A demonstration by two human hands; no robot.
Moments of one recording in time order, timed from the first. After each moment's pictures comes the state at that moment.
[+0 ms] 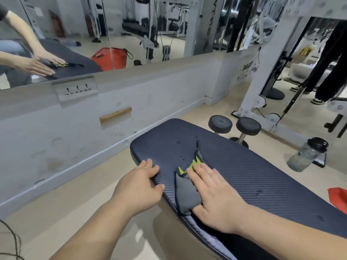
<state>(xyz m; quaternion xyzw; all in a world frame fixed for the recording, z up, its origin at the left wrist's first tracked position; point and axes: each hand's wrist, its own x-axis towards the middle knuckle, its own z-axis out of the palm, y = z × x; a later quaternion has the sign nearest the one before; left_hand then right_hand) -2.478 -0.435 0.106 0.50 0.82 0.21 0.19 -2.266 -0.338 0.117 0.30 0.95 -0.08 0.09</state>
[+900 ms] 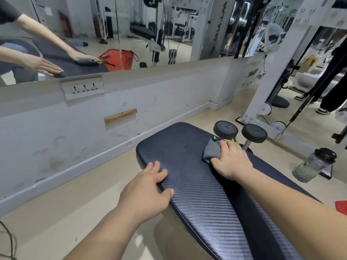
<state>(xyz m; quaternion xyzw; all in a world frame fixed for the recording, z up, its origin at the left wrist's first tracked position) -2.481 -0.432 0.096 0.49 0.81 0.27 0.20 -2.307 -0.203 0.105 0.53 0.85 -0.05 0.05</state>
